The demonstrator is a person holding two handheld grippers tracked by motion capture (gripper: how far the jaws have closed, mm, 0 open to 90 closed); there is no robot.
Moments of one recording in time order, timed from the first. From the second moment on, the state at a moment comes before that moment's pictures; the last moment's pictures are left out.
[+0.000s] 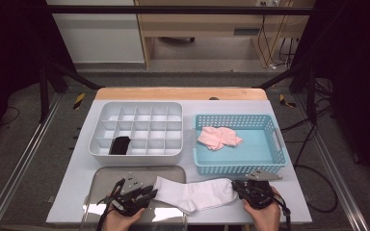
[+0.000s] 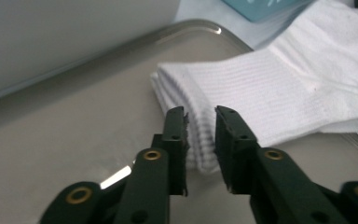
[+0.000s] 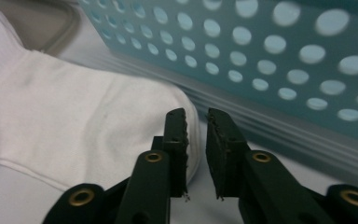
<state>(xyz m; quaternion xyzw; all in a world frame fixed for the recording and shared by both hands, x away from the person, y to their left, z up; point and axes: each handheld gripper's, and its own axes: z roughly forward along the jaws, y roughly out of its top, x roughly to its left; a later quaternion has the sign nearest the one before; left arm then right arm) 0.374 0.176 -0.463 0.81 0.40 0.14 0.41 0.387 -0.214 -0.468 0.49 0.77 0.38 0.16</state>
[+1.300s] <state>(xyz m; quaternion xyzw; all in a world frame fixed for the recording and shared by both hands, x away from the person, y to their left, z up) 0.388 0.064 -0.474 0.87 0.29 0.10 0.39 0.381 -0.214 -0.464 0.49 0.76 0.40 0.16</state>
